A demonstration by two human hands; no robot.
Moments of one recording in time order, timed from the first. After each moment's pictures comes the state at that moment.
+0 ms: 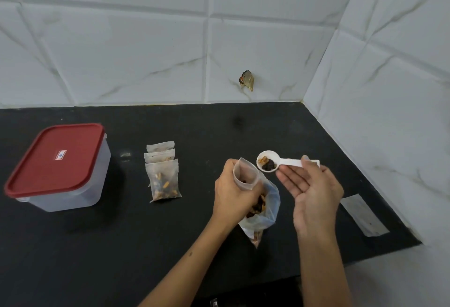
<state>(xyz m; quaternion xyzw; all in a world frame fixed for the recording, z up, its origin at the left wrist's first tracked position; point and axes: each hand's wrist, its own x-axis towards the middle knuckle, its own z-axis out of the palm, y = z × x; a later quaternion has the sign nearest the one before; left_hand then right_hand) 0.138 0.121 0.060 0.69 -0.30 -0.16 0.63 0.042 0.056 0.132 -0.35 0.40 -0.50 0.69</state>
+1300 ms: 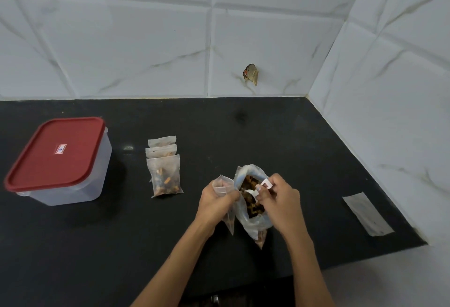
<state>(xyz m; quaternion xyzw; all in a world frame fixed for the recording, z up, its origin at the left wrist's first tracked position) 0.165 0.141 0.011 0.67 -0.16 -0.38 0.61 0.049 0.040 0.048 -0.80 0.42 -0.17 0.38</state>
